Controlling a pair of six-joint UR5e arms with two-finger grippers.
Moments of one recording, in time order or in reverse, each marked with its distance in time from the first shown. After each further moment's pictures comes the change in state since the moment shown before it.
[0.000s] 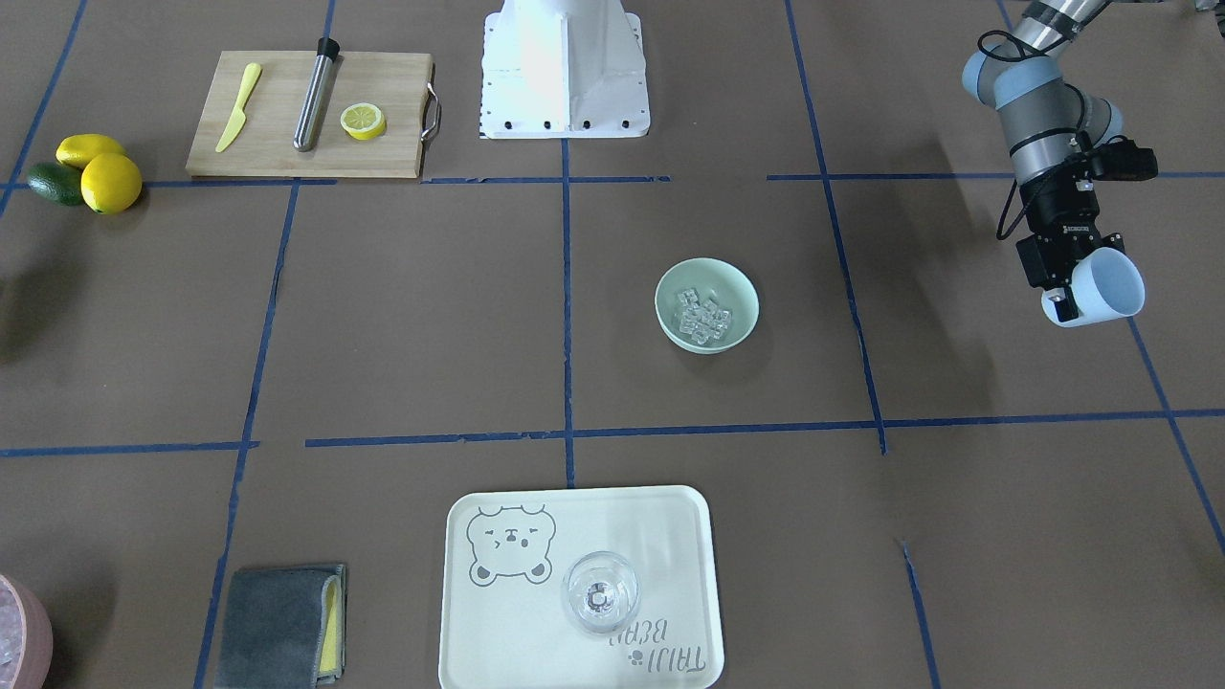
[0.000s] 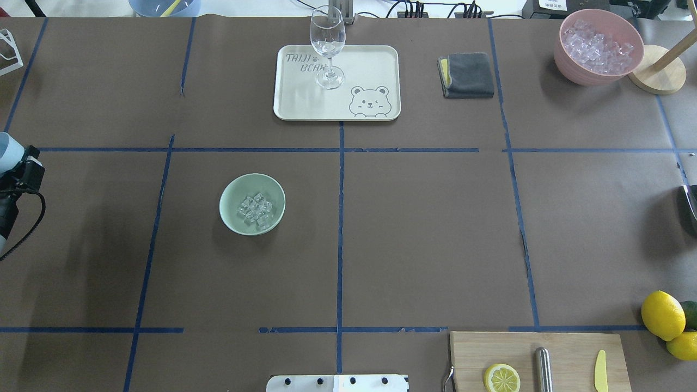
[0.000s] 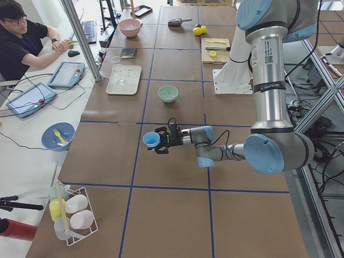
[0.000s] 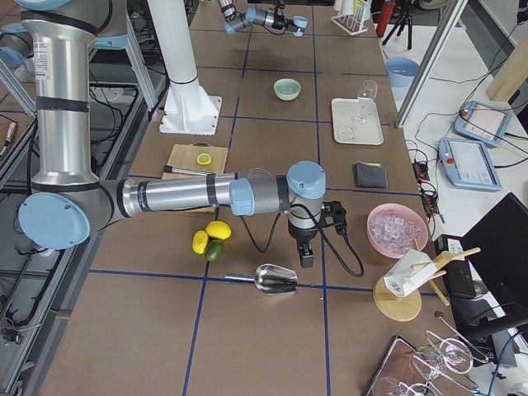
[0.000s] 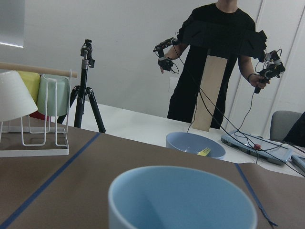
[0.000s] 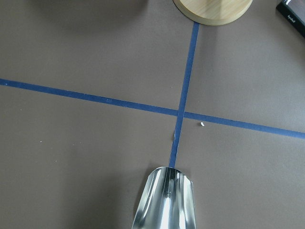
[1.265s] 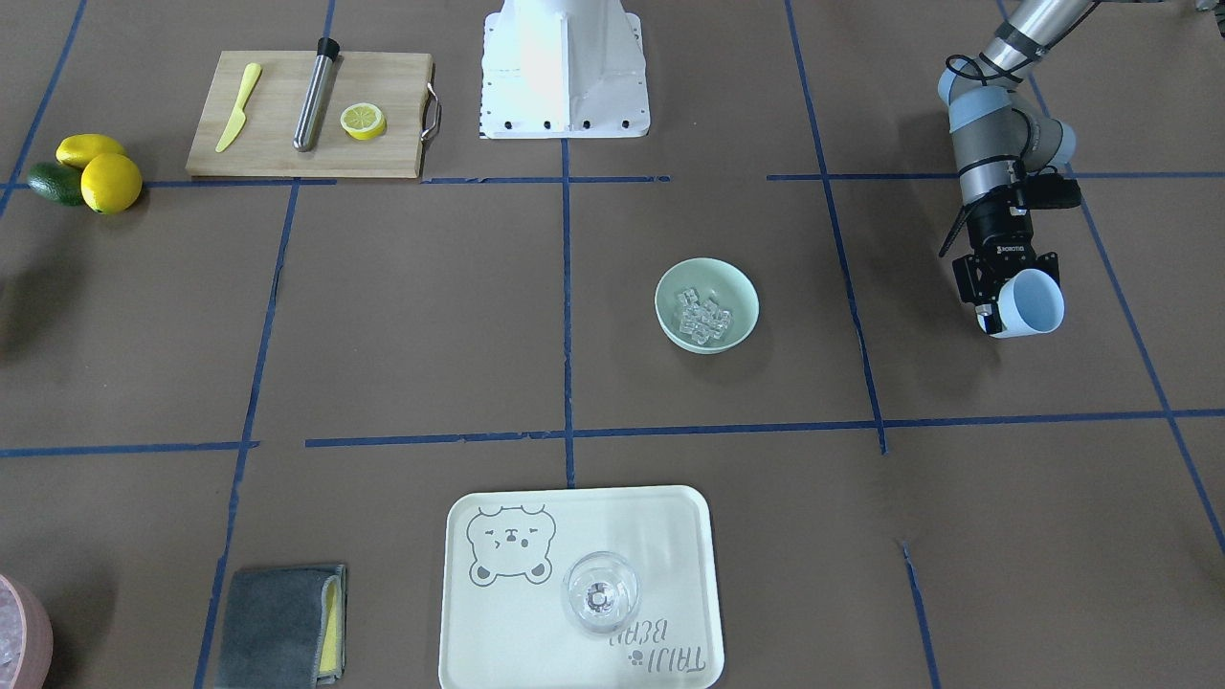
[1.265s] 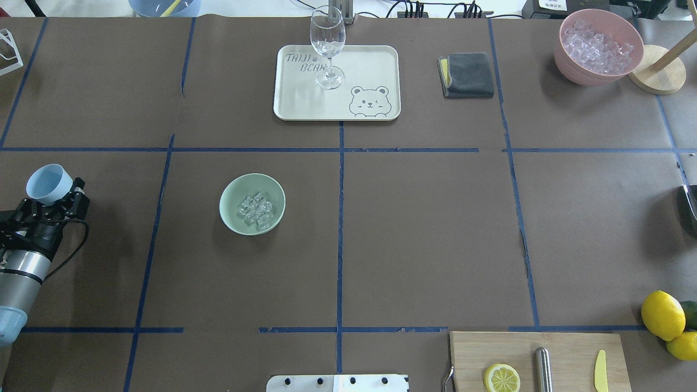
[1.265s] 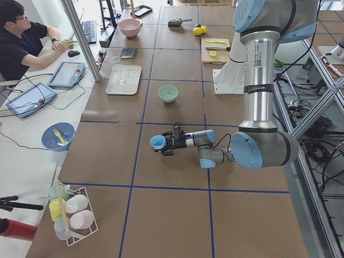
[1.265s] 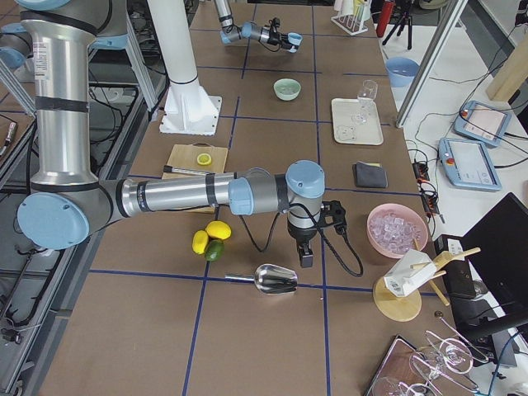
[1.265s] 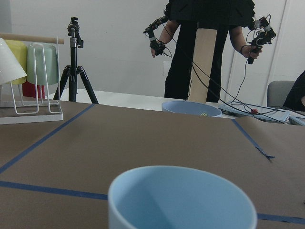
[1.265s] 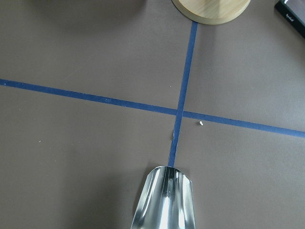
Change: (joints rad) left arm 0.127 -0.087 0.130 0.015 0.017 0.014; right arm 0.001 -0.002 0.000 0.000 -0.001 0.003
